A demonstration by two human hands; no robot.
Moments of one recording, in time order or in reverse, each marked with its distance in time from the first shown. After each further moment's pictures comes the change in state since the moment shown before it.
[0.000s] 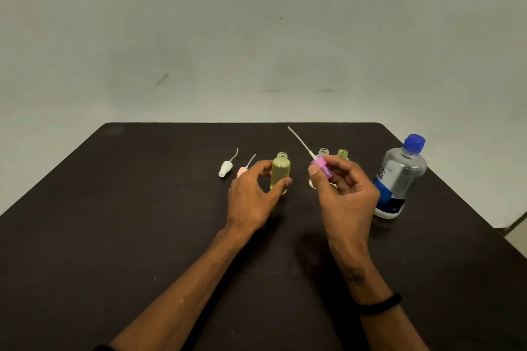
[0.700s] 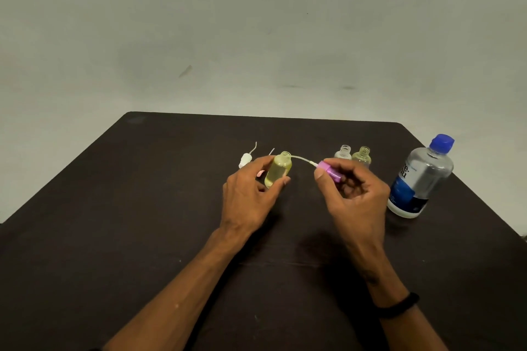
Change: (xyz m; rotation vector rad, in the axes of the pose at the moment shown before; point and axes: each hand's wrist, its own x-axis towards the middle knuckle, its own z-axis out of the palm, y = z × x) left_hand -0.019 -0.010 -0.042 0.106 0.127 0.099; right_hand -0.013 -0.005 0.005 -0.188 -0.206 -0.211
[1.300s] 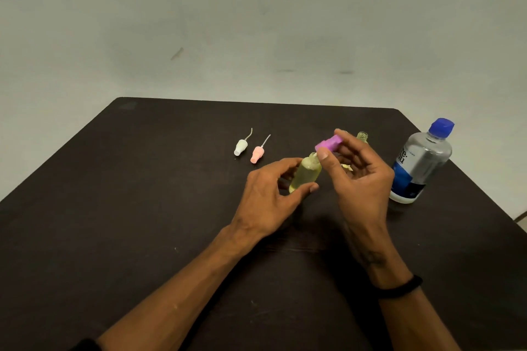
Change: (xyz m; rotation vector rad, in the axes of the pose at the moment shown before) left_hand -0.021 0.029 0.013 -0.257 -0.222 0.117; right_hand 0.006 -0.004 -0.002 0.144 0.076 0.119
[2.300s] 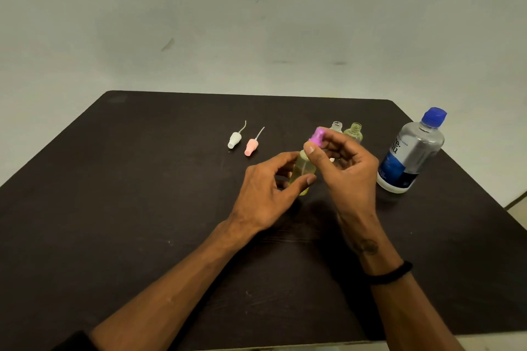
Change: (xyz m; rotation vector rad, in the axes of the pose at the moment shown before) left_hand -0.005 0.006 0.001 -0.091 -0.075 -0.078; right_hand 0.000 0.005 -0.001 -0.002 -0.090 0.075
